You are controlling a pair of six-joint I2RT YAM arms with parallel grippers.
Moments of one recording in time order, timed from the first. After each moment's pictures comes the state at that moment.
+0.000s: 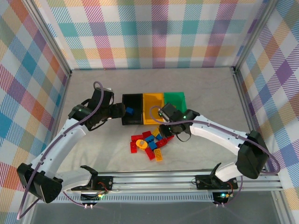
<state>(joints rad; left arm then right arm) -0.47 1.15 1.18 -0.90 -0.14 -0.49 0.86 1.45 1.14 -0.80 0.04 0.39</state>
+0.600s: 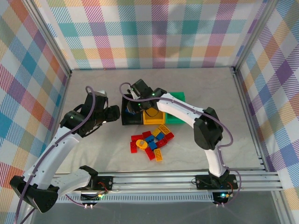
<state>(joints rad) -0.47 1.05 1.16 -0.95 -0.20 -0.51 0.83 2.07 1.83 -0.66 -0.09 0.31</state>
